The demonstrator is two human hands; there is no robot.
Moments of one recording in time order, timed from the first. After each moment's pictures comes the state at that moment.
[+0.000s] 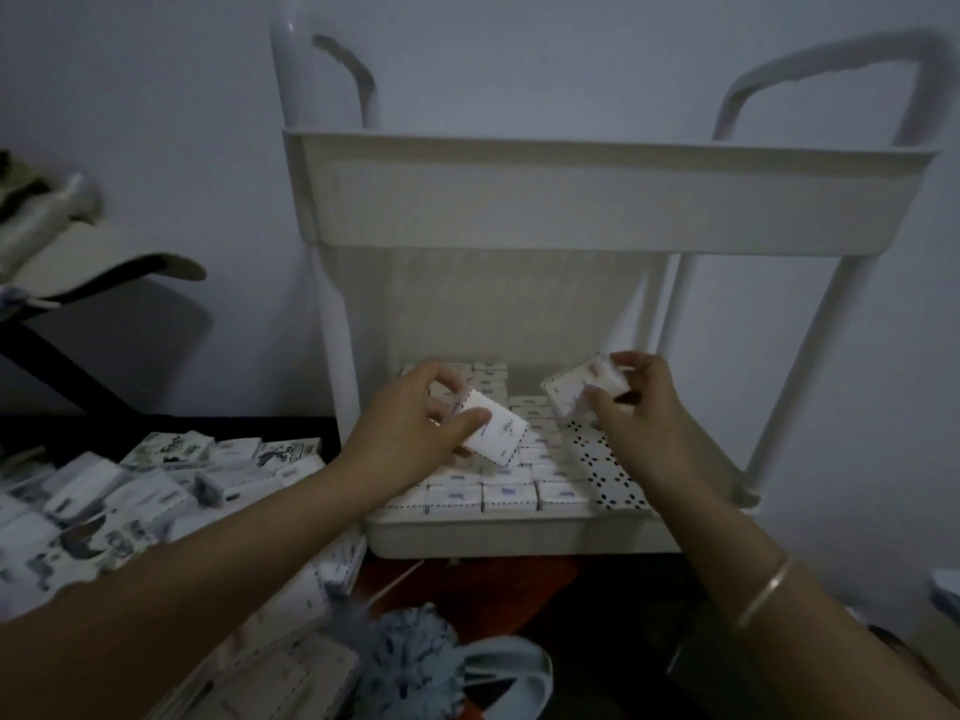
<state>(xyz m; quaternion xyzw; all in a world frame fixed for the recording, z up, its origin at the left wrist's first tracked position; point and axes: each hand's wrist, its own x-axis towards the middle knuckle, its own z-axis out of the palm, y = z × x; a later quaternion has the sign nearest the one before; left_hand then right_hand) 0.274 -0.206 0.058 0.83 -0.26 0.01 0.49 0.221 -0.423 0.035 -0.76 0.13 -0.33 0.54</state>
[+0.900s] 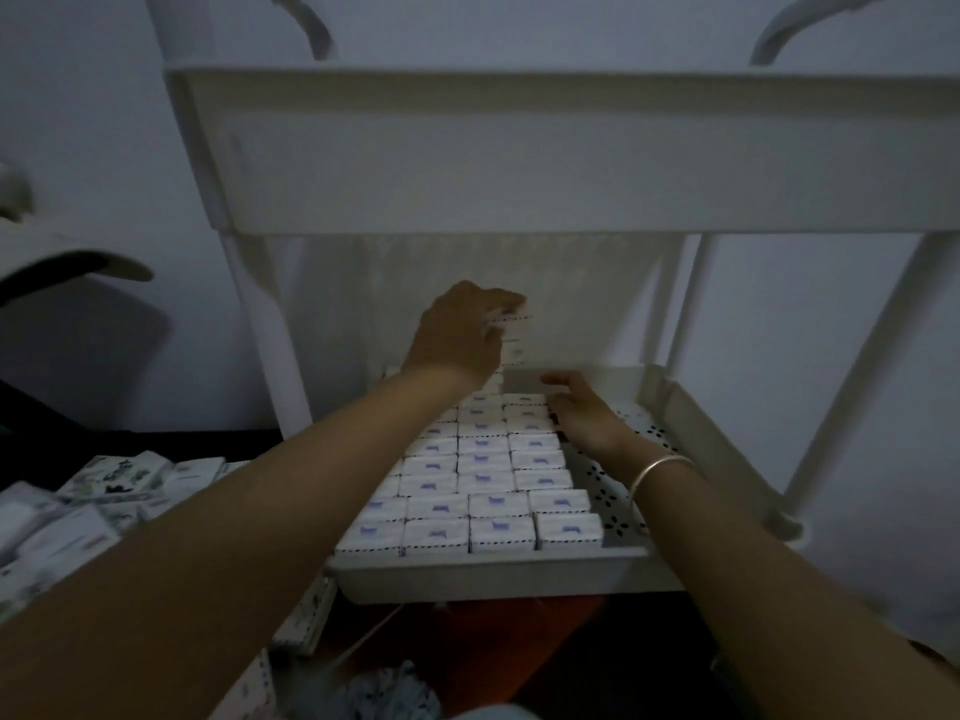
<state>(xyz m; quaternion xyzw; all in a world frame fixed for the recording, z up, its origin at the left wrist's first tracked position) 0.377 -0.295 0.067 0.85 -0.34 0.19 0.35 0.318 -0.449 0.002 -0.82 0.13 -0.07 0.56</state>
